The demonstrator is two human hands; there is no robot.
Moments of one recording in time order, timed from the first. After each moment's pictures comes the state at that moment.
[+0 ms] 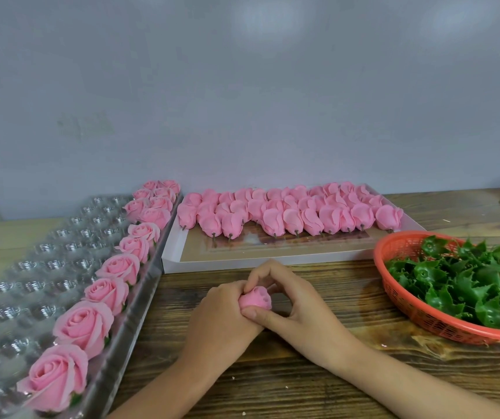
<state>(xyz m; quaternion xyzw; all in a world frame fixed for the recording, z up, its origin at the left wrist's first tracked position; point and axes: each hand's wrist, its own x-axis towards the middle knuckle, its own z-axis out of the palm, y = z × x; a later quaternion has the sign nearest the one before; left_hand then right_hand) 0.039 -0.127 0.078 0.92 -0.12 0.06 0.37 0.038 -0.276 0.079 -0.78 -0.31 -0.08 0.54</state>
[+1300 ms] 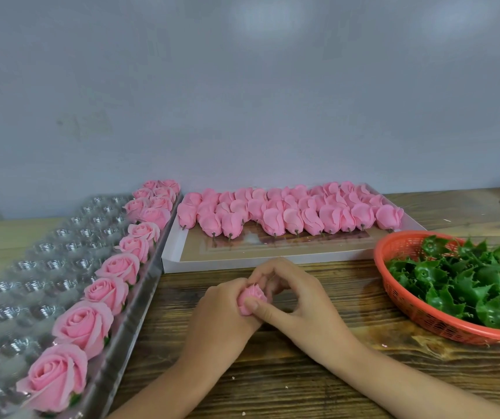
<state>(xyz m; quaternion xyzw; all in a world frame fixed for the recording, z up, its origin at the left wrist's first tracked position) 0.042 -0.126 0.074 0.90 -0.12 0.10 0.40 0.040 -0.276 0.076 -0.78 -0.28 -0.14 0.54</state>
